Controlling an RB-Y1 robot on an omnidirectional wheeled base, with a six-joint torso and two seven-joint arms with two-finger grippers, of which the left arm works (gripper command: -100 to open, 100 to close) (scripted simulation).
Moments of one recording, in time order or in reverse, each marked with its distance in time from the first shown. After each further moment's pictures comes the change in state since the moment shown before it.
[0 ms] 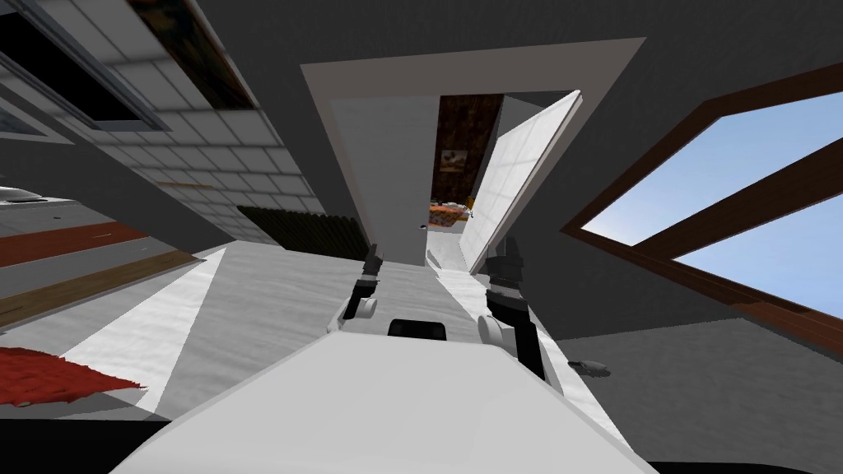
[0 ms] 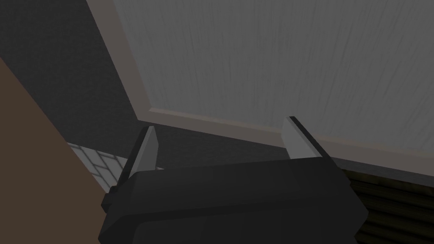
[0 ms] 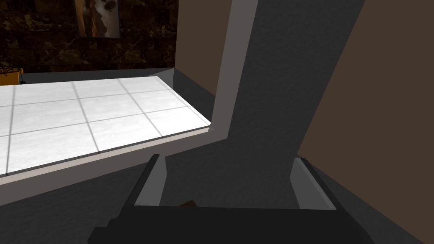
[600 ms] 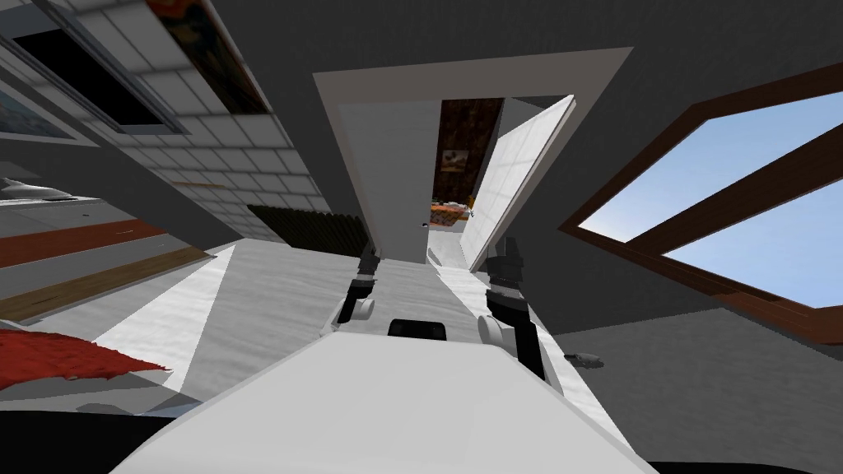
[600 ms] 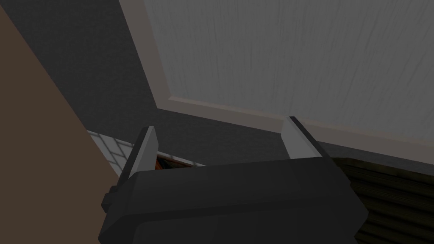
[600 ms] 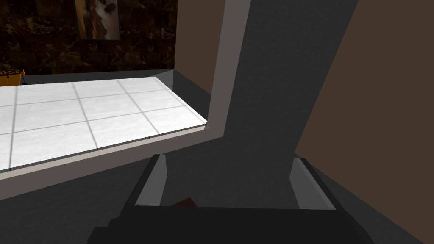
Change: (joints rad) arm 0.055 -0.014 0.005 -0.135 -0.027 0.029 0.027
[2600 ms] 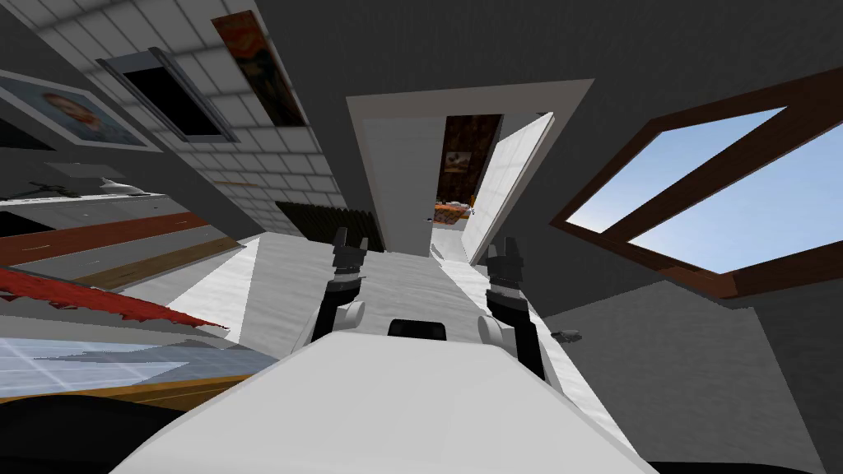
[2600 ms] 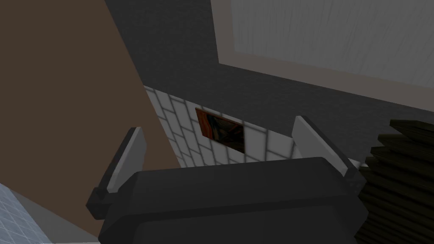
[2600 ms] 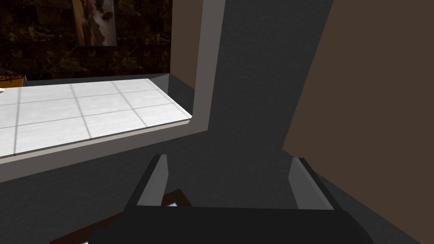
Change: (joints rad) arm 0.163 -0.100 0.018 -0.409 -0.081 0.092 0.082
